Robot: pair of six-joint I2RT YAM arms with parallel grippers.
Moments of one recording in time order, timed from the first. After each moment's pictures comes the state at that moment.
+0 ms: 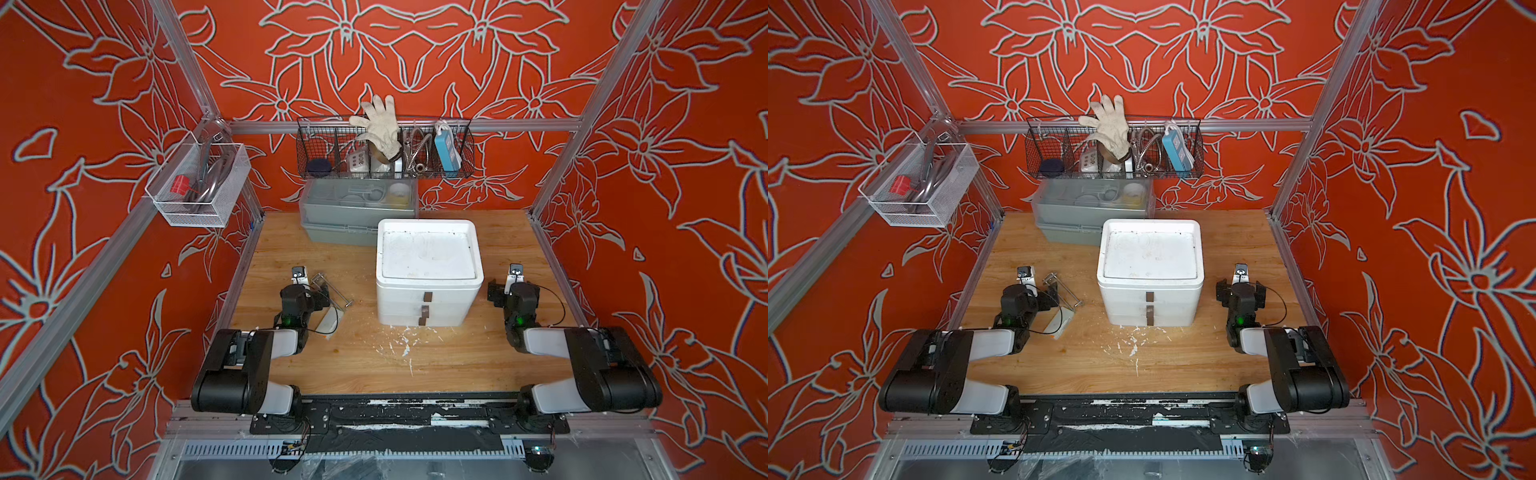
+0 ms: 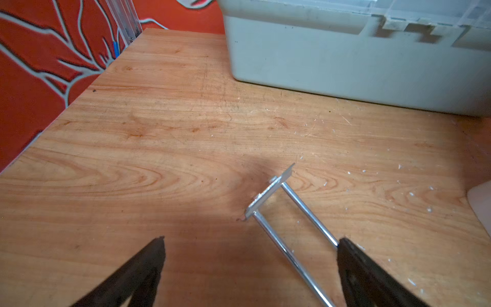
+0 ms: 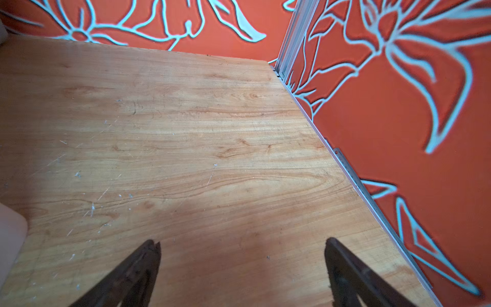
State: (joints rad) left arm 0.02 1.42 0.29 0.69 -0.09 -0.08; right arm 0.10 1.43 0.29 0.75 0.37 -0.08
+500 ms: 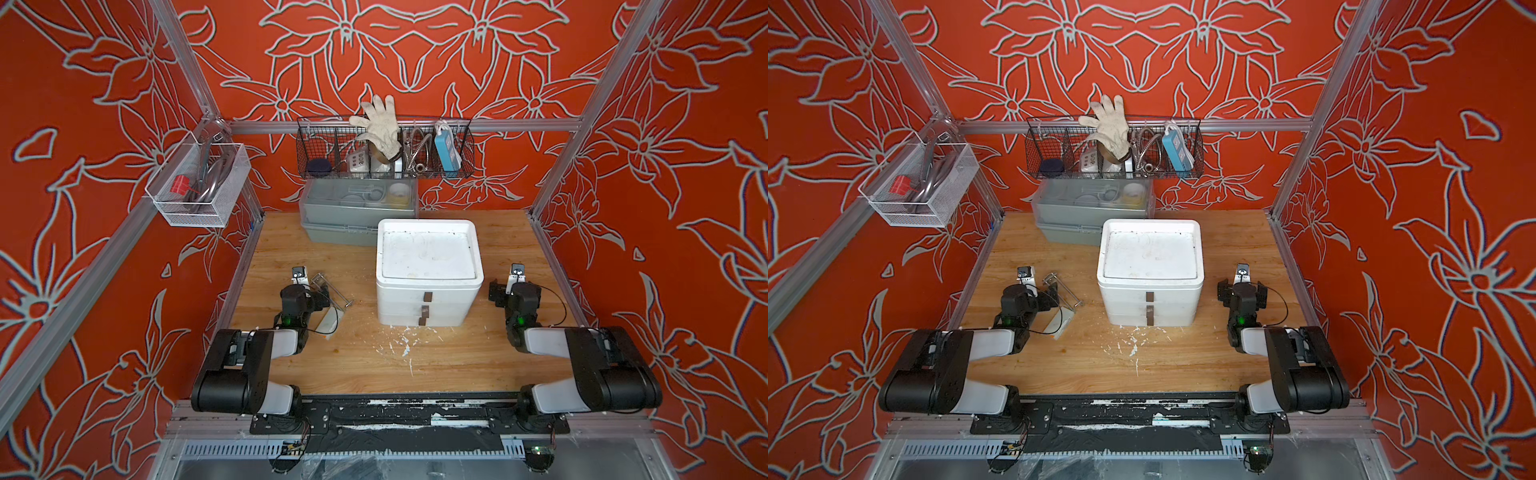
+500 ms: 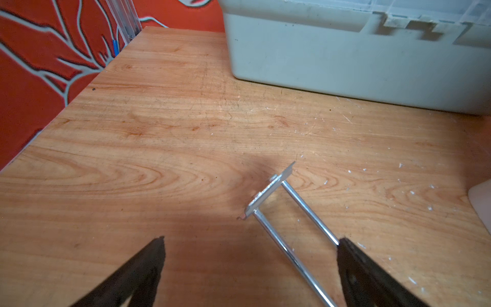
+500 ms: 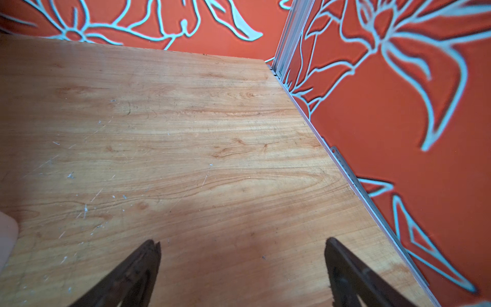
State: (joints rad) left arm 0.02 1.42 0.29 0.68 -0.09 -0.08; right arm 0.09 1.43 0.29 0.75 0.37 -0.08
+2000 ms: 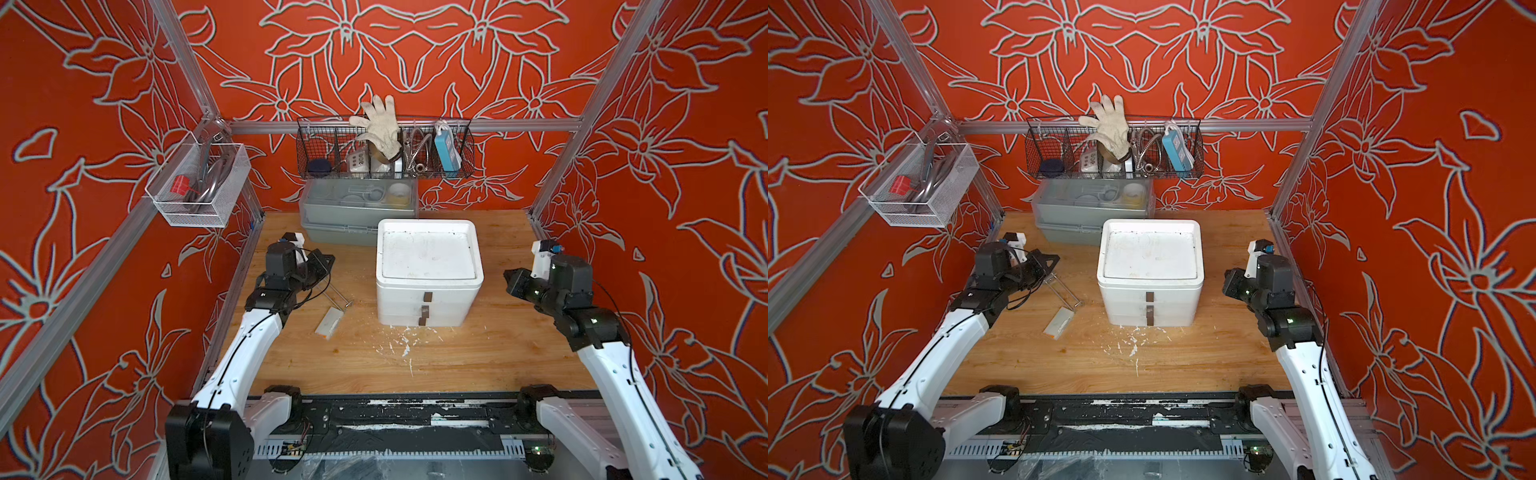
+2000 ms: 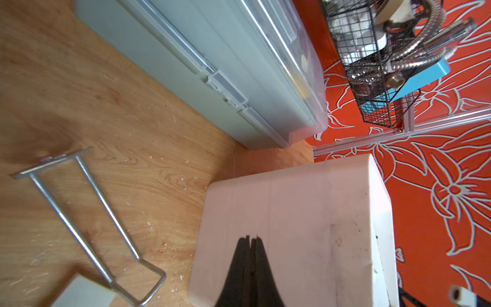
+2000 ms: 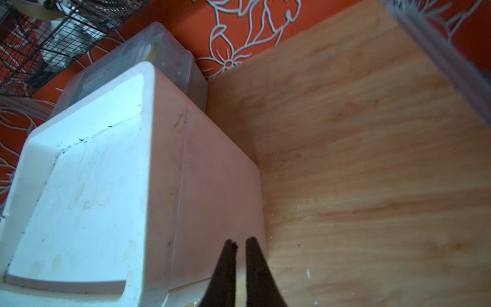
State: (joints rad) left arm -0.02 1.12 0.86 -0.23 0.43 -0.83; right arm 0.12 0.83 0.92 -0.69 -0.18 0.46
